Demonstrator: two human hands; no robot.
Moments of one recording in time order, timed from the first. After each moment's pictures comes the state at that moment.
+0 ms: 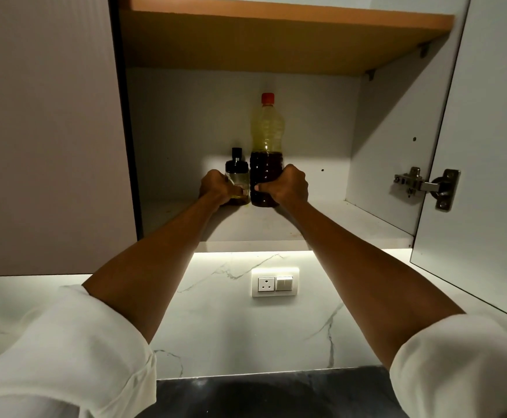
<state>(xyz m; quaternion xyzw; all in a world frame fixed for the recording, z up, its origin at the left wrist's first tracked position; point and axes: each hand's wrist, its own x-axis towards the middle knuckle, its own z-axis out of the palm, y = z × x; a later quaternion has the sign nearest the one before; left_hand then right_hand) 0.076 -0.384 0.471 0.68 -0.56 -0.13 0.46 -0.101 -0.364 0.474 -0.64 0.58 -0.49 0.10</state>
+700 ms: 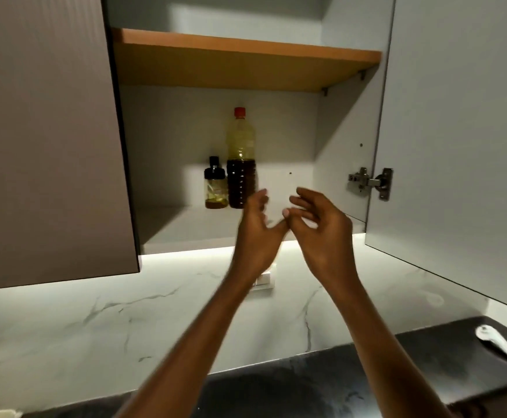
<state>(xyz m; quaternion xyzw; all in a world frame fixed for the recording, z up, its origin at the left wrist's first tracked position) -0.040 -0.146 0.422 0.37 -0.64 -0.29 0.60 -0.156 -0.116 0.425 -0.60 0.42 -0.67 0.12</state>
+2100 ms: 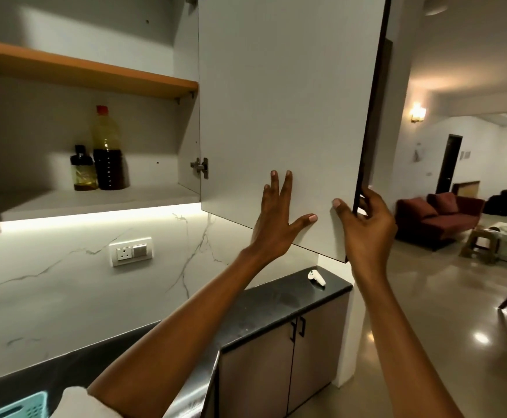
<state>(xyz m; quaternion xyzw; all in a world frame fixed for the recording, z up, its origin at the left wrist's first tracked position) -0.336 0.070 0.405 0.23 -0.85 -0.17 0.45 -0.437 0.211 0.419 -0.36 0.54 -0.75 -0.08</state>
